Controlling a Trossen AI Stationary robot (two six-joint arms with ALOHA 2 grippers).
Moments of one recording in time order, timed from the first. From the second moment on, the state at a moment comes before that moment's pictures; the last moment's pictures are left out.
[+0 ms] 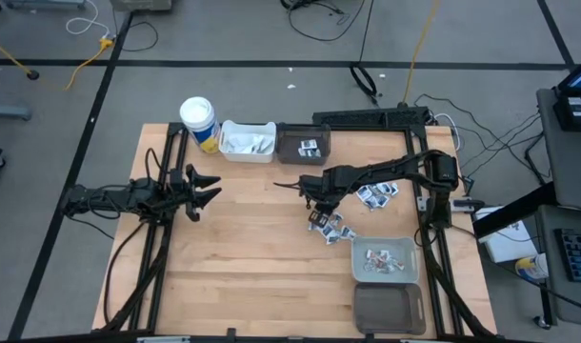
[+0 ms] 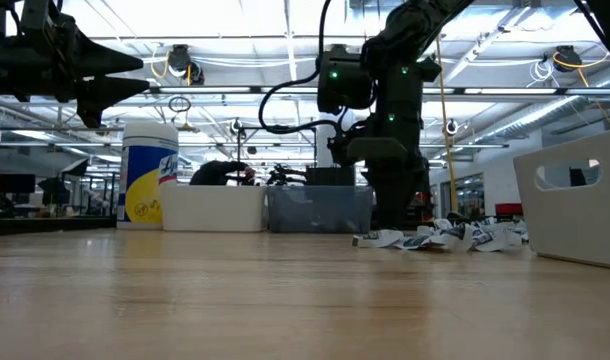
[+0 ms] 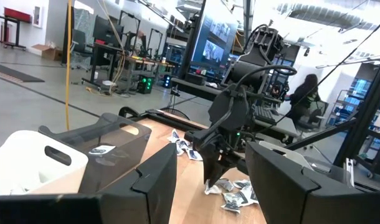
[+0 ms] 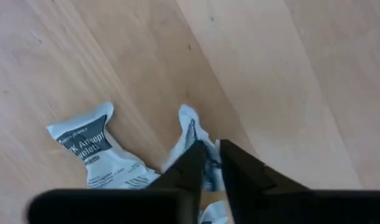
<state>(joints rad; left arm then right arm) -0.06 0.01 0.02 0.13 -0.32 -0.24 -0.11 1.90 1.25 -0.76 -0.03 0.42</state>
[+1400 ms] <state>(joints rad) -0.06 0.01 0.02 0.13 -0.32 -0.24 -0.35 1.97 1.79 -1.29 -0.14 -0.38</state>
